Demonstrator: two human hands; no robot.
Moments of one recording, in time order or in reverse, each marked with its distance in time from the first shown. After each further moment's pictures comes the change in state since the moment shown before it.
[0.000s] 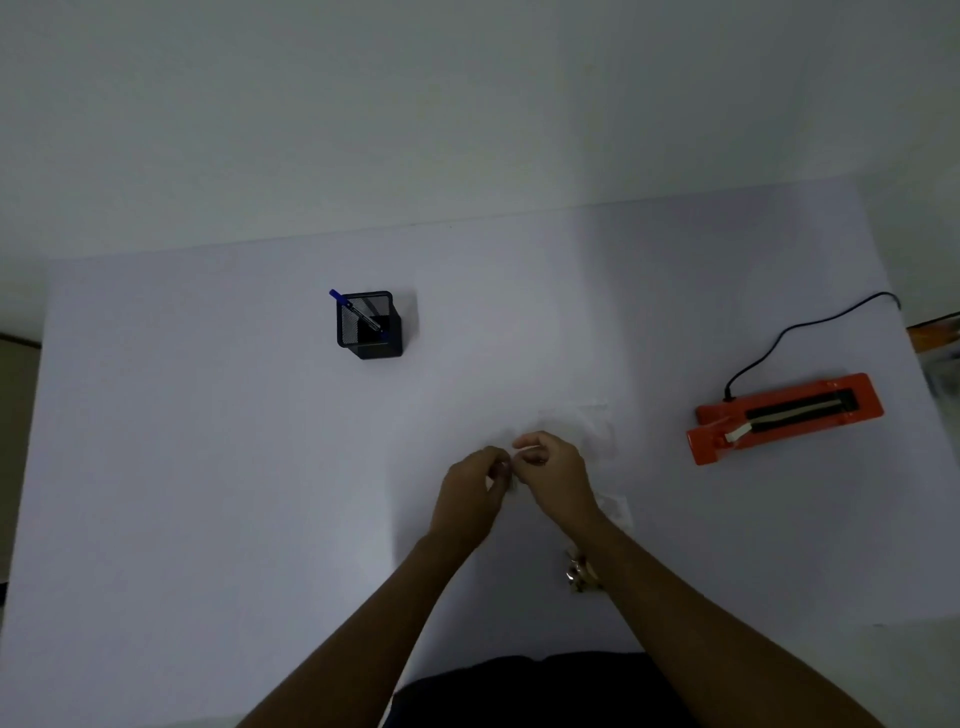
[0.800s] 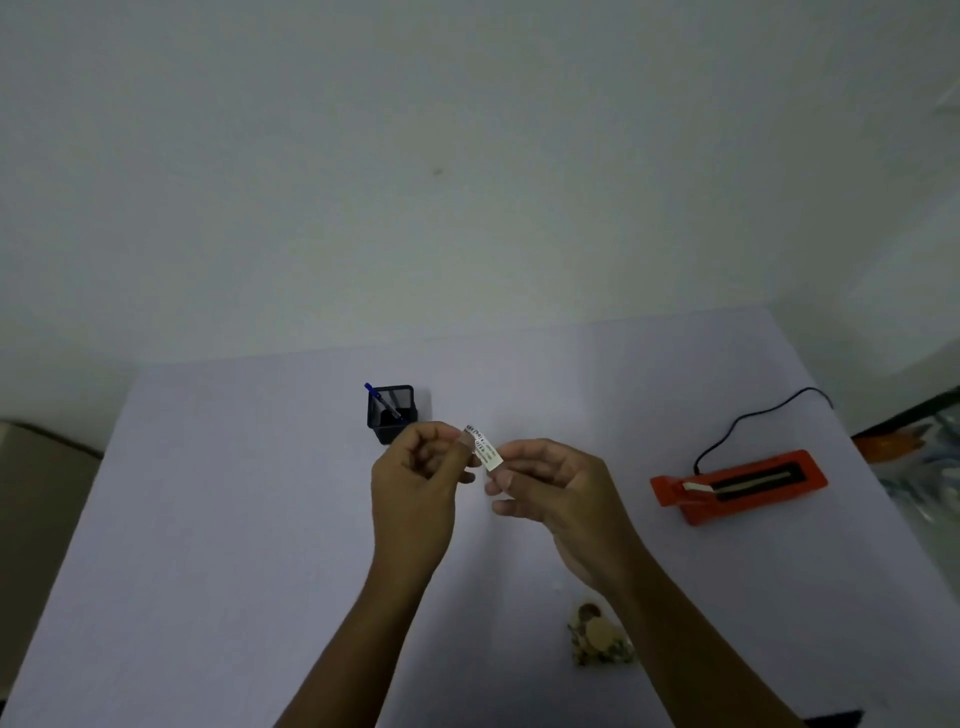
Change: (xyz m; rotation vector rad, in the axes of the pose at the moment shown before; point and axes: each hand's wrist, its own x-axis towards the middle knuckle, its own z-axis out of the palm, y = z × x) left_hand -0.065 0.170 -0.167 -0.716 0.457 -0.020; right_hand -0.146 -0.177 -0.060 0.468 -0.189 -0.322
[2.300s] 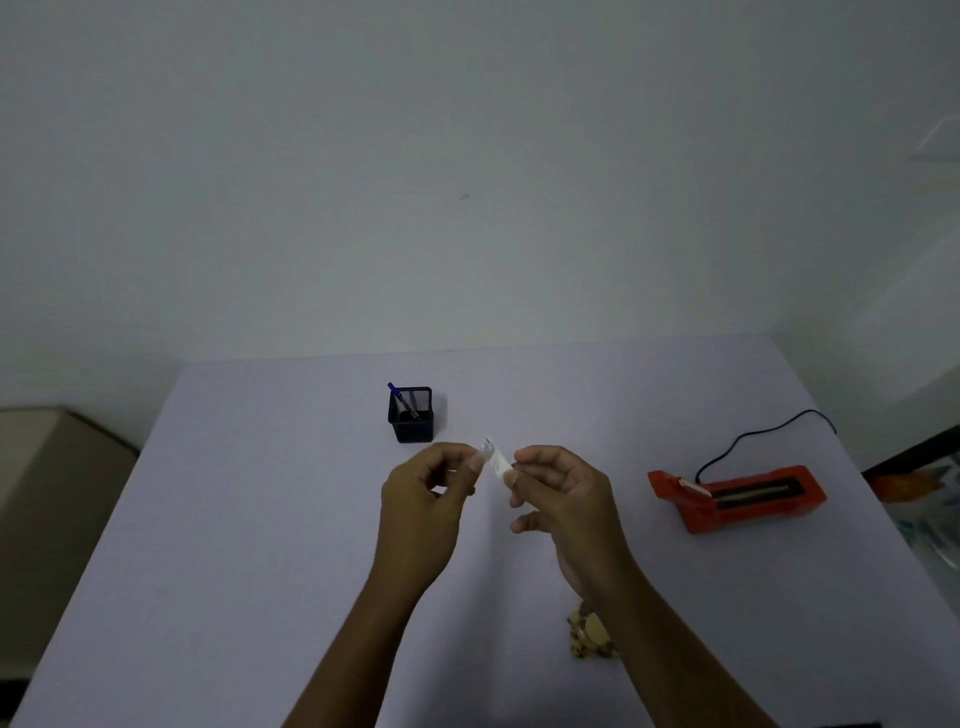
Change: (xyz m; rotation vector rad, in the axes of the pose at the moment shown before) left_hand -0.048 -0.005 -0.027 0.253 -0.078 0.085; right_hand -0.039 0.019 0.009 0.035 0.143 0.004
